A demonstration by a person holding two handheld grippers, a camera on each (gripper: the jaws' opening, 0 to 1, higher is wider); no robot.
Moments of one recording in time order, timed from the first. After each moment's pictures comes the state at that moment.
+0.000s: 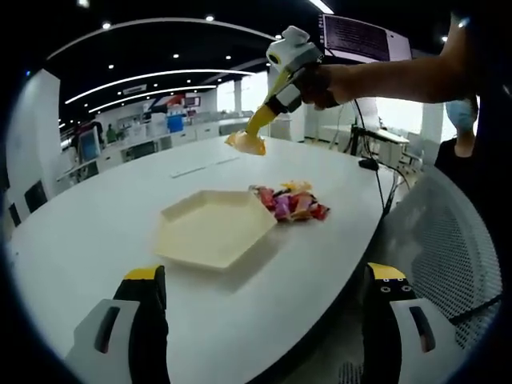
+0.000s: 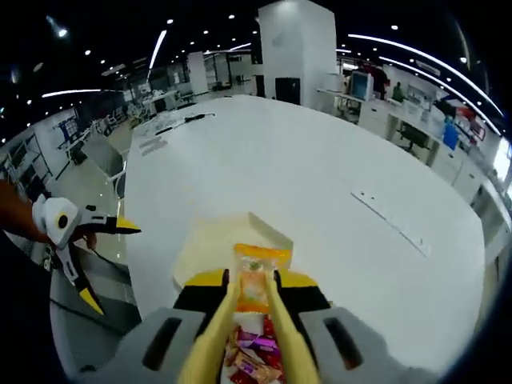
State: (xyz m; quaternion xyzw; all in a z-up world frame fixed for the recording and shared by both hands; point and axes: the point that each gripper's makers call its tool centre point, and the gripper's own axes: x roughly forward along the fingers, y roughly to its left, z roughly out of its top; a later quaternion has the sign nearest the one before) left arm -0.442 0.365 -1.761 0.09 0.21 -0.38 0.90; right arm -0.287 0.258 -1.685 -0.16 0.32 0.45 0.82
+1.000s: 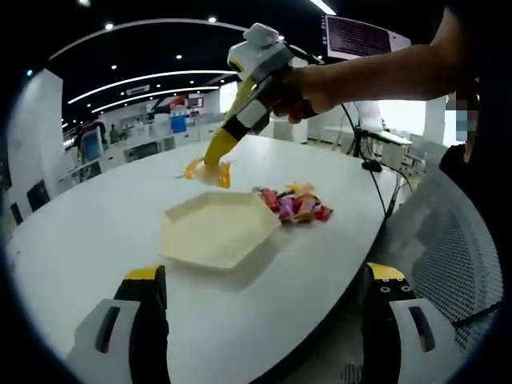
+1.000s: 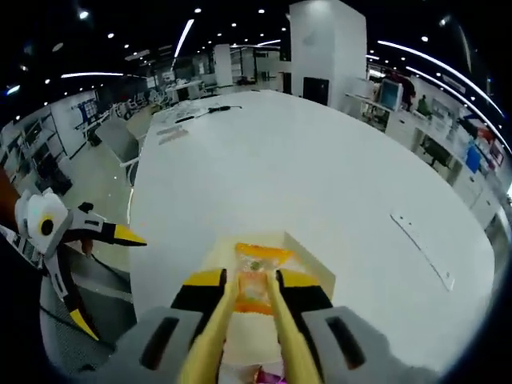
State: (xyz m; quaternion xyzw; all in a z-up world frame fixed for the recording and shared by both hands) left arm -0.439 0.368 -1.759 0.09 0.20 -0.37 0.90; right arm -0.285 0.331 -1.716 -0.19 0.31 0.49 0.79
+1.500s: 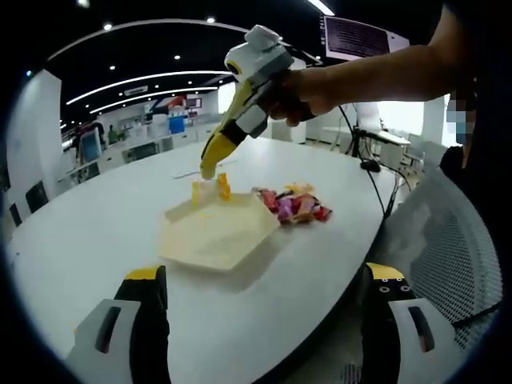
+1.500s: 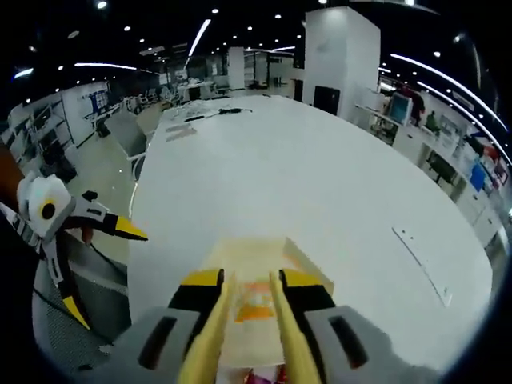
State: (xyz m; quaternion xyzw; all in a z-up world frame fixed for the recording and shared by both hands) left arm -0.438 0.367 -1.759 0.09 0.20 -0.38 0.90; right arm -0.284 0.326 -1.713 -0.20 0.29 0.51 0.79
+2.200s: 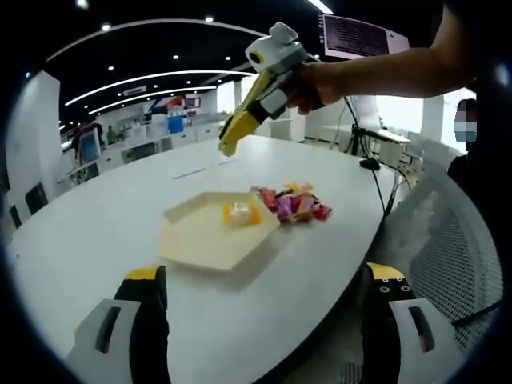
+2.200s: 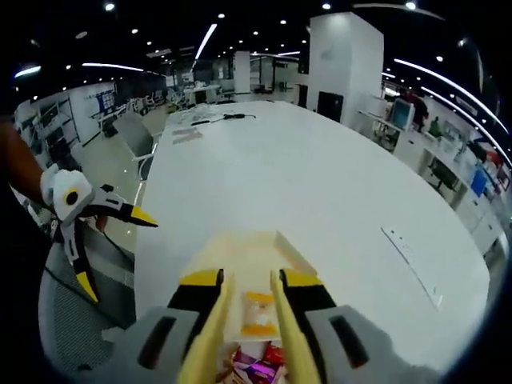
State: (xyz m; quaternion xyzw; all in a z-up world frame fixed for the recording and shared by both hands) left arm -0.439 0.366 -1.760 0.10 0.20 -0.38 0.90; right arm -0.292 0.281 -1.689 -0.21 0.27 0.52 0.78
